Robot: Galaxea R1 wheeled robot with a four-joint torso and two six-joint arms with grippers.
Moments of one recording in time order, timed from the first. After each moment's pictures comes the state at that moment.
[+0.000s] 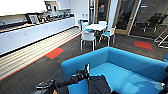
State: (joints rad) left arm 0.49 2.99 -2.26 1.42 0.11 -1.67; right arm -1.66 3.02 -2.64 -0.38 0.33 0.40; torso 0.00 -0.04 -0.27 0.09
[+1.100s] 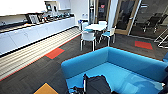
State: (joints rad) left arm 0.73 2.98 -2.29 1.62 0.17 -1.65; right arm -1.67 3.02 -2.64 -0.38 0.34 0.40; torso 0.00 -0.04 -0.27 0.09
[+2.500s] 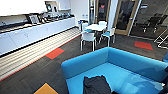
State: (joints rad) left arm 1.17 2.63 -2.35 1.86 -0.18 -1.63; right arm -1.66 3.02 -2.64 -0.38 0.34 0.39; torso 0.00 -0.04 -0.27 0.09
